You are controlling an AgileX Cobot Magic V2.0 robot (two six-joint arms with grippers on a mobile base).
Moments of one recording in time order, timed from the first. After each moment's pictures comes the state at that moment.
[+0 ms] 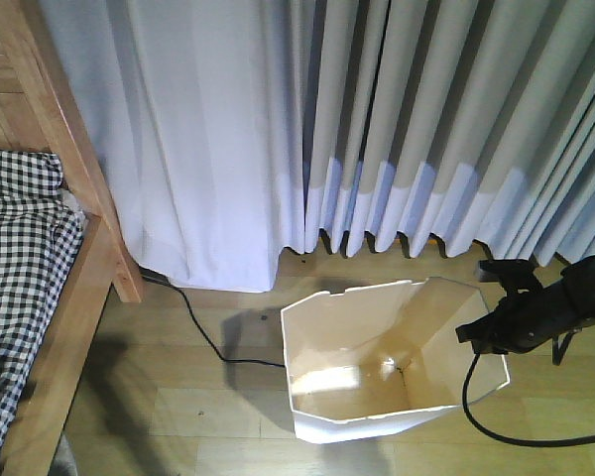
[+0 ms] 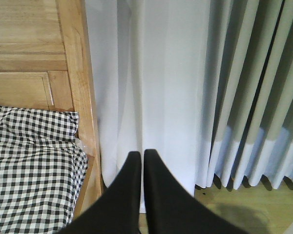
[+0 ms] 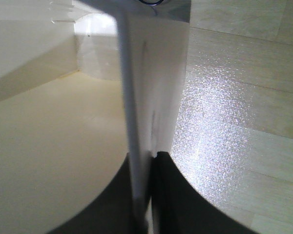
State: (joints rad) left arm 0.00 -0.01 0.03 -0.02 0.27 -0.02; right arm -0.21 2.33 -0.91 1.20 0.33 -1.54
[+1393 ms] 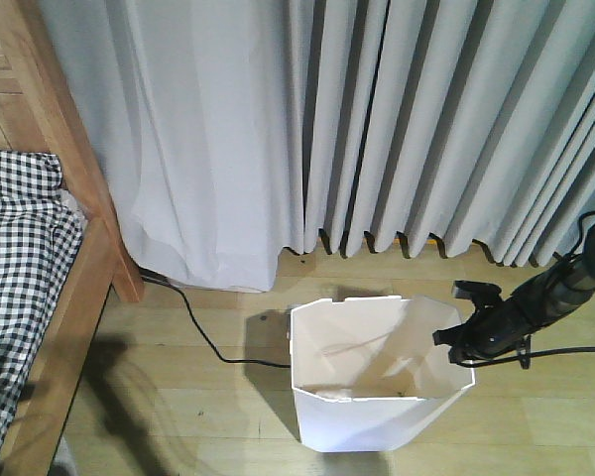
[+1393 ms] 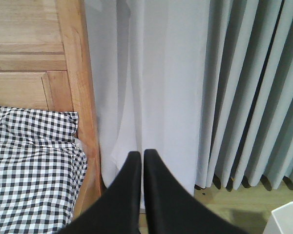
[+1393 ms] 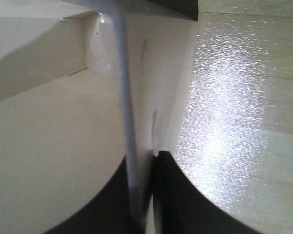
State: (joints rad) left arm 0.00 -0.01 0.03 -0.02 0.27 -0.02; right arm -0.21 2.90 -1.52 0.85 0.40 -1.08
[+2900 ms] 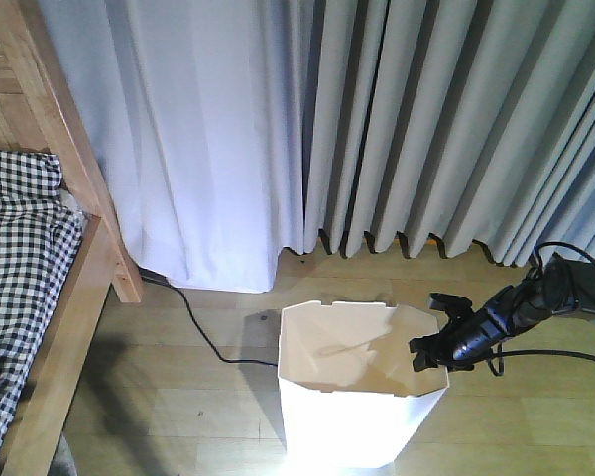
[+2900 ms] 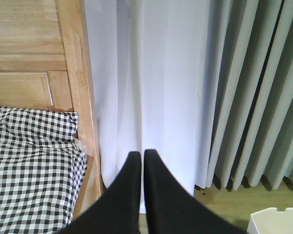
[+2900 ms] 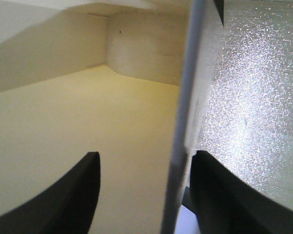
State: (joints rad) left arm 0.00 -0.01 0.03 -0.02 0.27 -0.02; right arm -0.15 3.13 -1.81 0.78 0.52 -0.93
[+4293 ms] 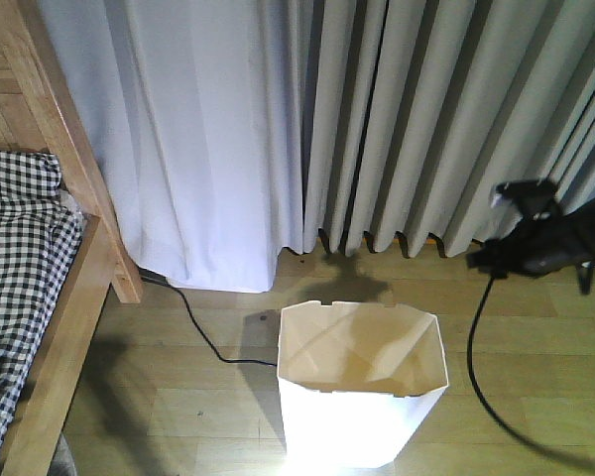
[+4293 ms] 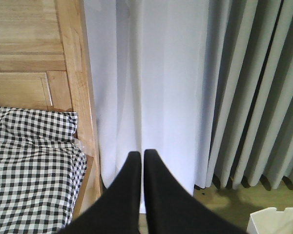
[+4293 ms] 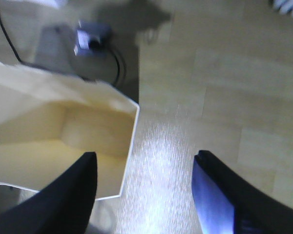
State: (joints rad) left arm 0.00 -0.01 0.03 -0.02 0.27 -0.02; right arm -0.14 2.05 -0.95 0.89 0.20 -1.16
